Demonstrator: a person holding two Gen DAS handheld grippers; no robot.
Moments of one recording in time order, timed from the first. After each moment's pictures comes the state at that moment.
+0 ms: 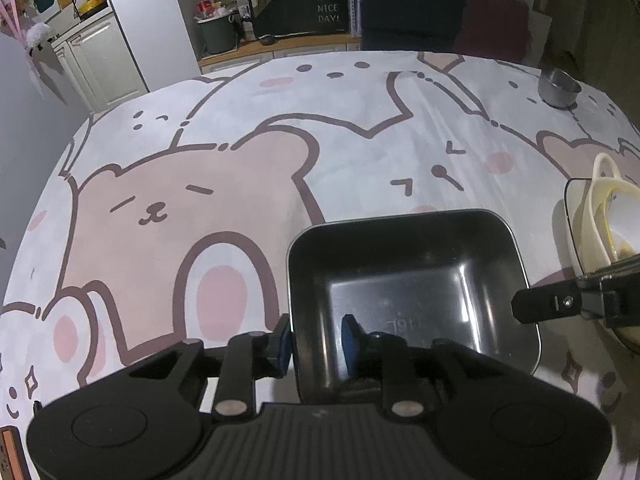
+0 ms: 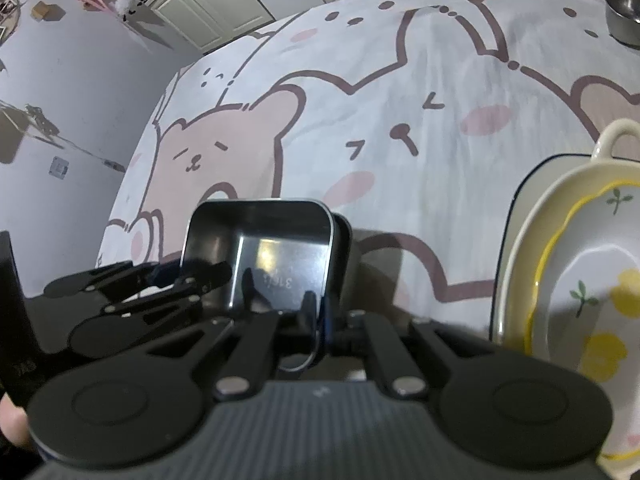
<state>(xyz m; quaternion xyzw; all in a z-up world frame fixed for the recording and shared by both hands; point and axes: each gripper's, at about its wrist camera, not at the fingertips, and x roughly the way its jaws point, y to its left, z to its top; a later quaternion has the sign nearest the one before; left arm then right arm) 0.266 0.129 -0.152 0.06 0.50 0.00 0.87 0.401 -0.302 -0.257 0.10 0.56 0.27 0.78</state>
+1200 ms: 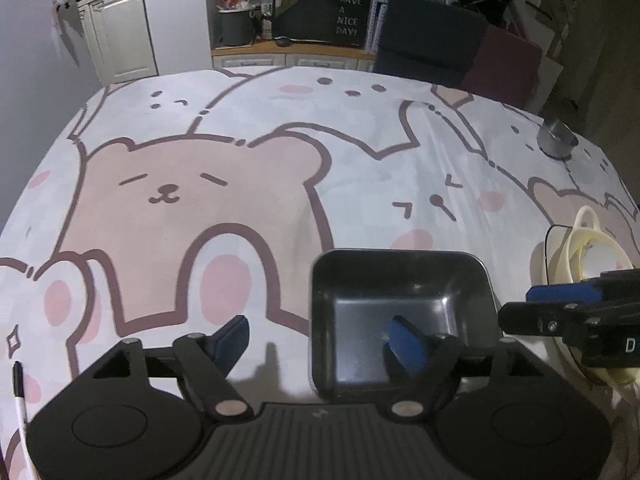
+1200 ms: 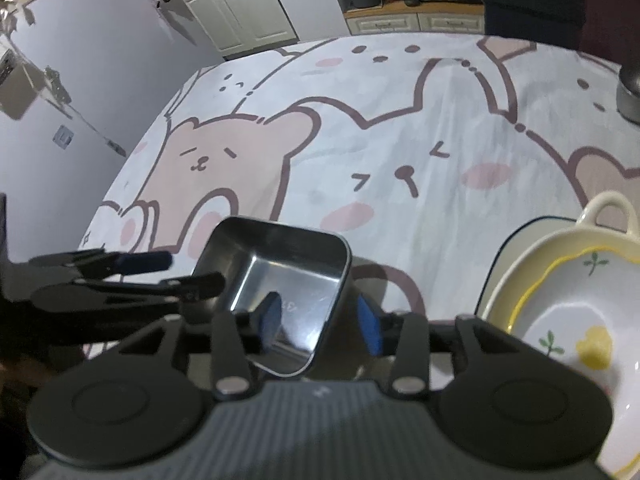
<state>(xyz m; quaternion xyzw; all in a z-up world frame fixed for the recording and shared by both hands) 0.249 0.153 -0.131 -0.03 0.48 0.01 0.87 0.387 -0.301 -0.238 0.02 0.51 0.29 0.81</state>
